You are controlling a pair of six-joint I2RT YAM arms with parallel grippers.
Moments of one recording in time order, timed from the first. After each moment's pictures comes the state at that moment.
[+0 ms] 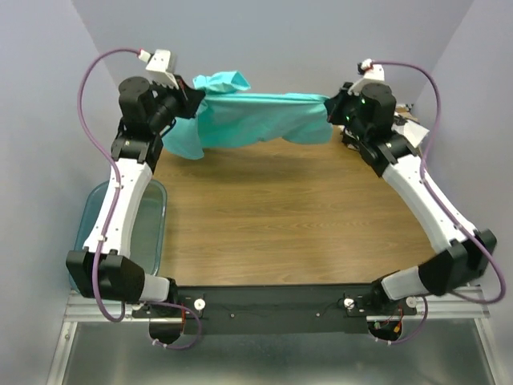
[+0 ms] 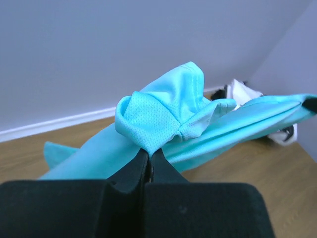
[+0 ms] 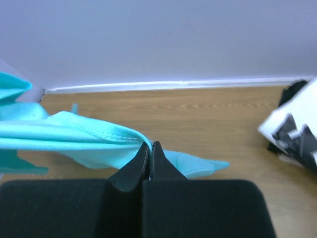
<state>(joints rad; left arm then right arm) -0.09 1.41 1.53 -0.14 0.39 -0.24 0.38 1.52 1.53 -0.18 0.13 0.29</state>
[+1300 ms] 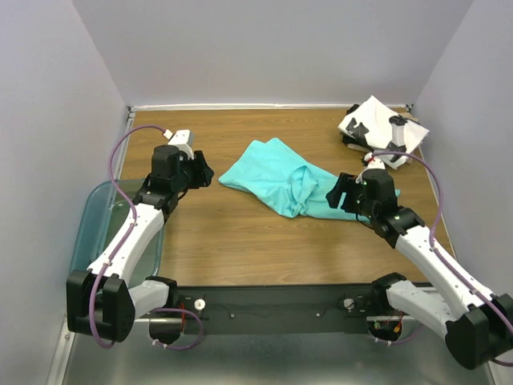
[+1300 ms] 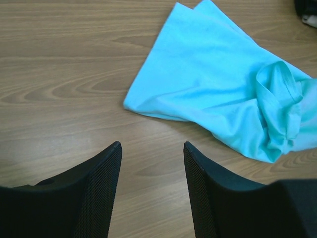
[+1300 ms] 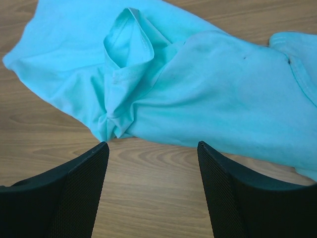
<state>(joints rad) -0.22 1.14 0.82 -0.16 0.17 -0.28 0.36 0.90 0.68 -0.36 0.09 0.45</state>
